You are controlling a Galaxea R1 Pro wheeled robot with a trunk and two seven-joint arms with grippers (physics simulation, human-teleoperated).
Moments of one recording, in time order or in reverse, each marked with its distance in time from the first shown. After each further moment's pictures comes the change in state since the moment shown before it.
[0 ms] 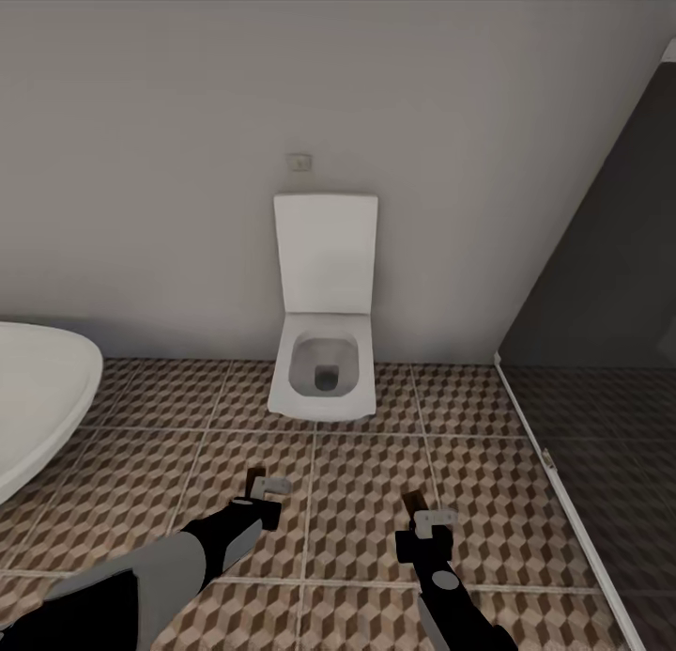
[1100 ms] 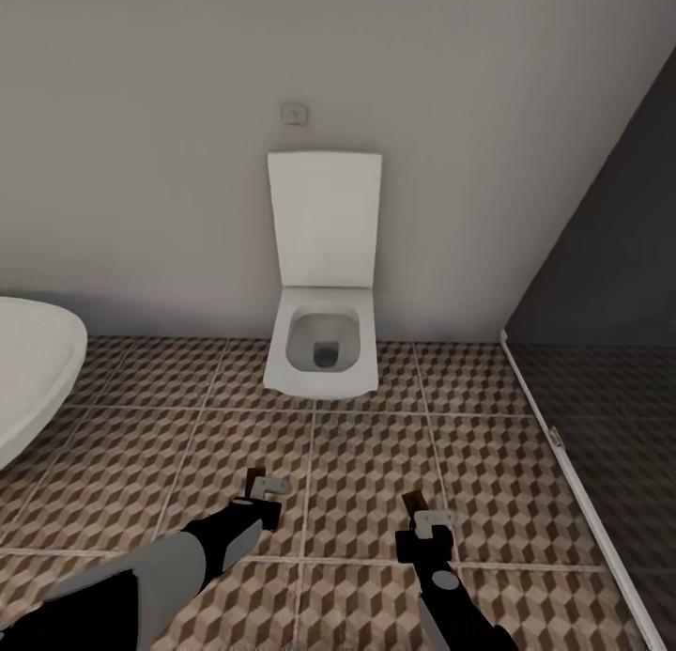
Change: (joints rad) left arm 0.000 0.000 -0.001 0.000 0.000 0.000 0.000; right arm 0.000 0.000 0.000 0.000 0.000 0.000 0.000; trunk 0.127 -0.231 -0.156
